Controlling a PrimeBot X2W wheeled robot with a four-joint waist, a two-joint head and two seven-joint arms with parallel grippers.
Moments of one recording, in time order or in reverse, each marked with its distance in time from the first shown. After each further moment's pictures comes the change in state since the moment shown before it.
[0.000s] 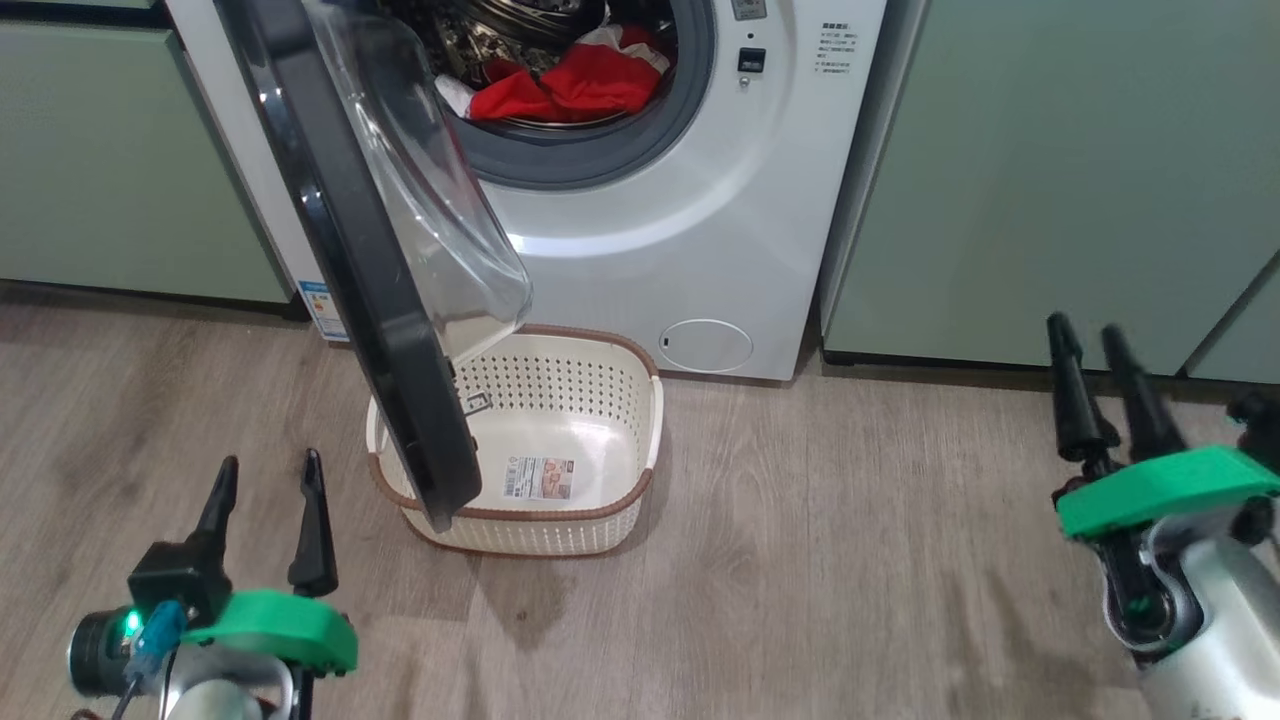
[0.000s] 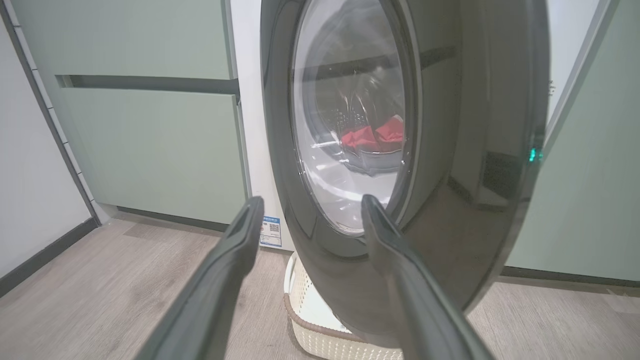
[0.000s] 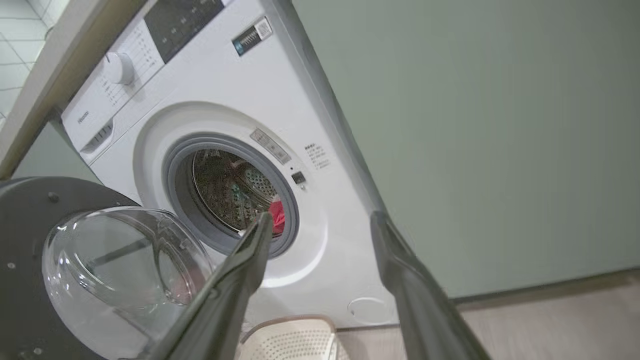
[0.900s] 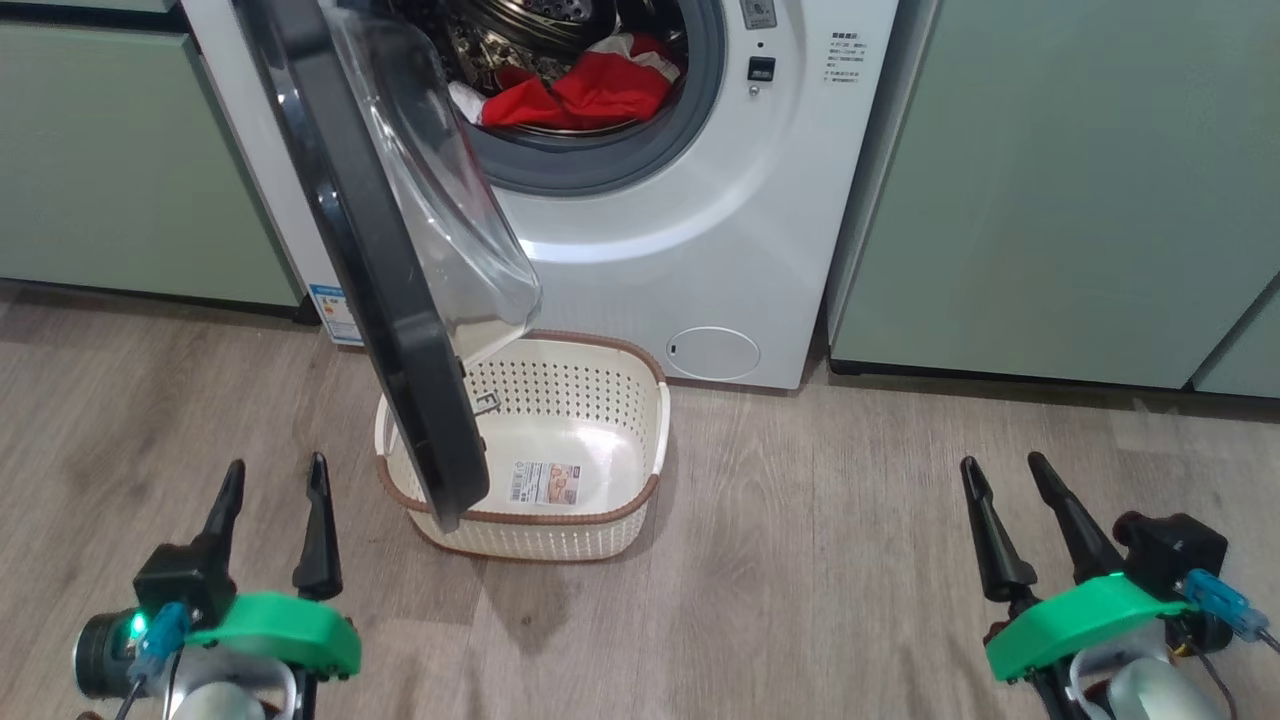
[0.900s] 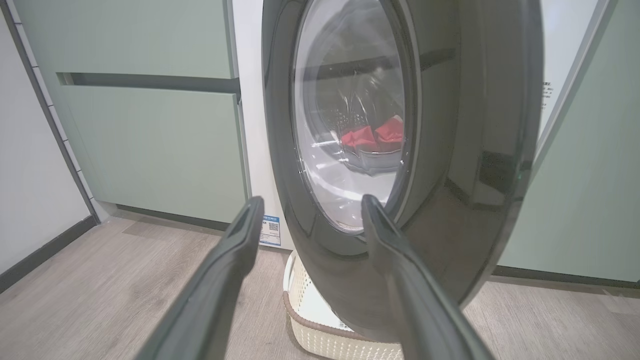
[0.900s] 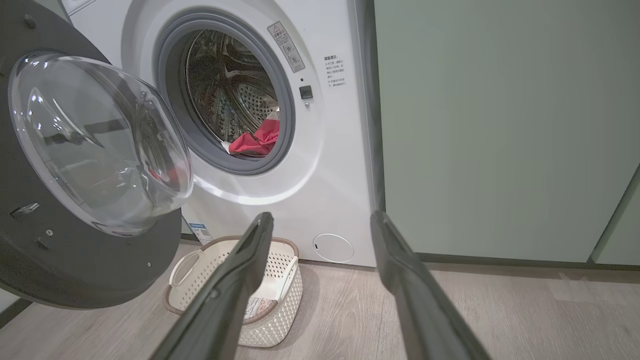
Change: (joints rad) left arm 0.000 -0.004 -0.001 0.010 0.002 -0.013 0.000; right arm 0.201 0.118 -0.076 -0.041 -0.473 0.001 -0.001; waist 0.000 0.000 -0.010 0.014
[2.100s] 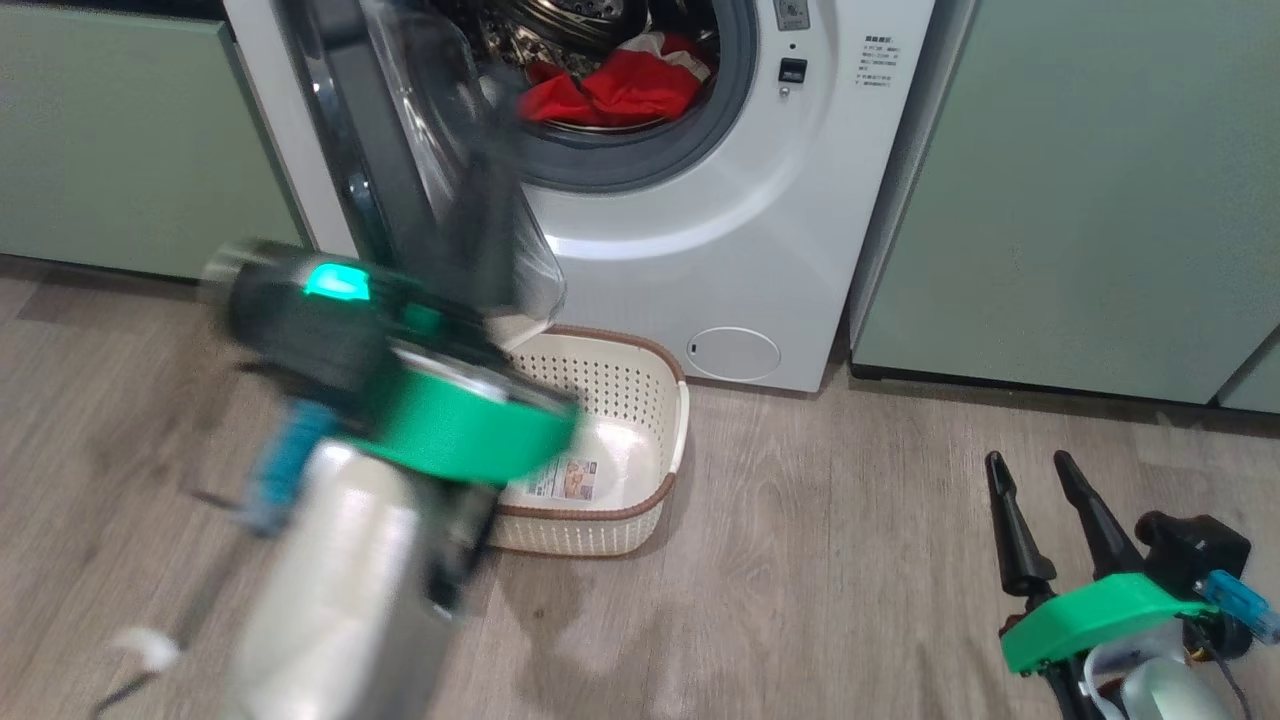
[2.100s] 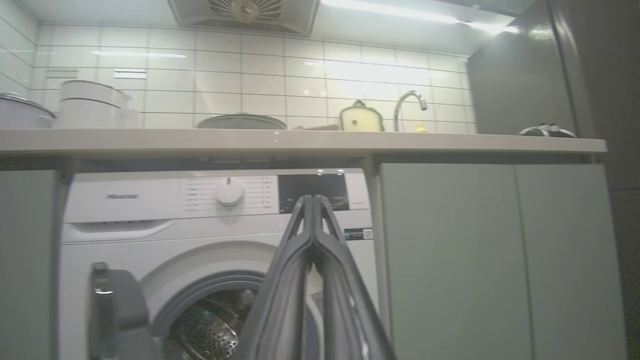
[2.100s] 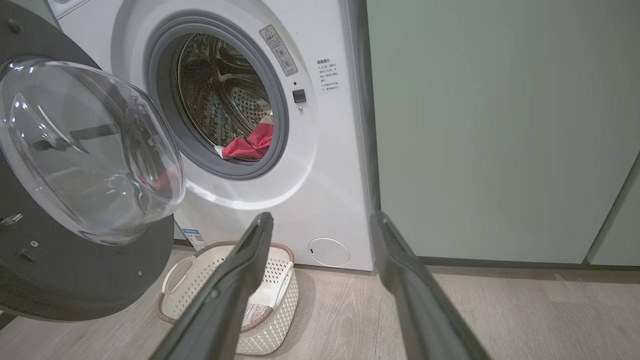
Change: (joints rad) left arm -0.348 -0.003 -0.432 -0.519 -0.124 0.131 0.140; right arm 0.002 0.022 -0.064 0.012 -0.026 0.000 0.000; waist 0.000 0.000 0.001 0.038
